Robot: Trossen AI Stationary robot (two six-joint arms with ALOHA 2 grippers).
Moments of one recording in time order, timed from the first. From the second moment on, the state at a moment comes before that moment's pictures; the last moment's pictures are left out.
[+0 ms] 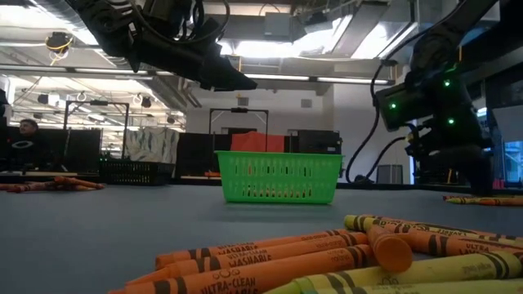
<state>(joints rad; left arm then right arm) 0.30 1.41 0.66 0.54 -0.01 0.22 -0.38 1.47 0.65 -1.01 0.12 0.49</state>
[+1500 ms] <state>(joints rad) 0.27 1.63 0.72 0.84 0.19 0.14 -0.21 1.35 0.66 0.50 -0.15 -0.24</state>
